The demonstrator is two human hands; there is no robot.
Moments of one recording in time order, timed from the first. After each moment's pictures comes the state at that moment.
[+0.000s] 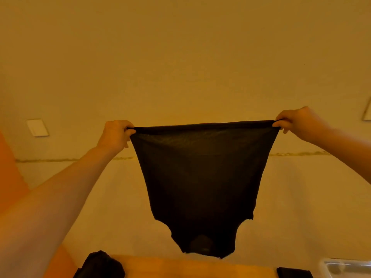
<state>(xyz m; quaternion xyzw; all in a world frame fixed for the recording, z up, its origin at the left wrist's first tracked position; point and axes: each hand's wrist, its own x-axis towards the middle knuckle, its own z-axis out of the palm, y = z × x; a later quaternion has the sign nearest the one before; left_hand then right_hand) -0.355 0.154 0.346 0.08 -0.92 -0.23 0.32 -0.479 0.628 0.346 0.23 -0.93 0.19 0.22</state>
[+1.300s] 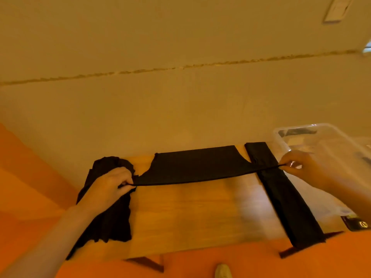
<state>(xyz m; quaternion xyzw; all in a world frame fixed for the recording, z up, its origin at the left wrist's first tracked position) -0.066 0.131 0.068 -0.17 -0.96 -0.21 0.07 -0.133 0.669 0.096 0.17 -0.95 0.25 0.04</state>
